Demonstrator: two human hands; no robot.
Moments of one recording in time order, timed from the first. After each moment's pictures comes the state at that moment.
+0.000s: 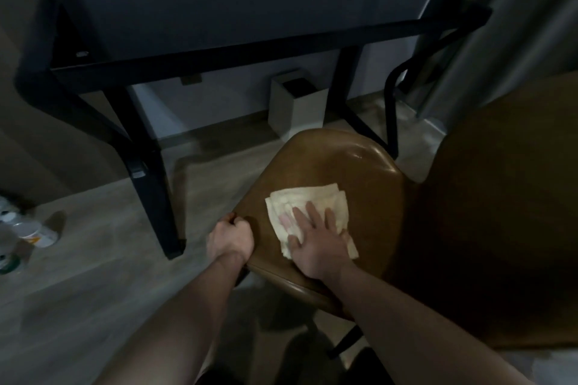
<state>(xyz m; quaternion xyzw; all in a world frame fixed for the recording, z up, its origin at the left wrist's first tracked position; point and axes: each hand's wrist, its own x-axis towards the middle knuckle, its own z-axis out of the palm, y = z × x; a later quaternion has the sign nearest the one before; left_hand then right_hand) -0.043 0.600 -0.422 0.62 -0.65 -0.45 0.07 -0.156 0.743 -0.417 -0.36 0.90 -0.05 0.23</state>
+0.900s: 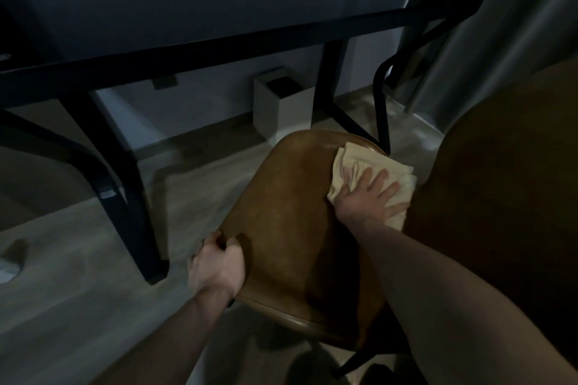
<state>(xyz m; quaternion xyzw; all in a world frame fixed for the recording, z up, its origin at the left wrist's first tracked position) -0.055 0.579 -0.454 0.59 -0.70 -0.39 0.05 -0.308 0.712 -0.436 -0.05 0.99 -0.06 0.14</state>
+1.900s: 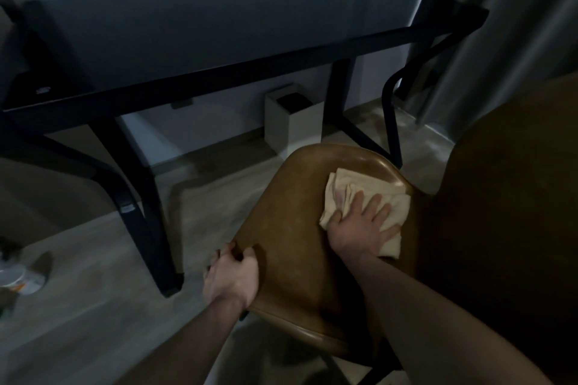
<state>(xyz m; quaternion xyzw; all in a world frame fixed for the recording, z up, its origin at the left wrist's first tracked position) -0.058 0.585 -0.436 0.58 -0.72 -0.38 0.02 -0.264 0.708 -0.449 -0.09 0.99 -0.09 0.09</state>
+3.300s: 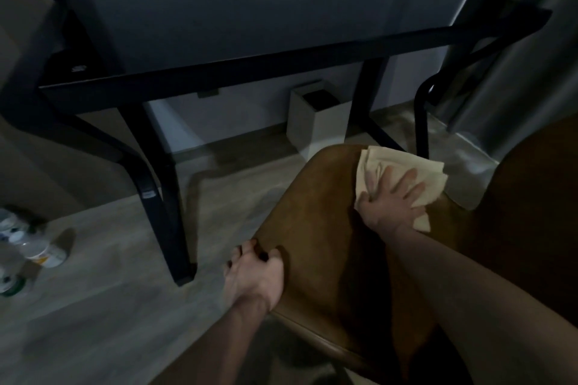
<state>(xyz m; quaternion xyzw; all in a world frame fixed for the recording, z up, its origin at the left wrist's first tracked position) -0.063 0.586 -0.431 0.58 -0.71 -0.39 0.02 -0.330 0.678 -0.435 -0.16 0.98 -0.07 0.09</state>
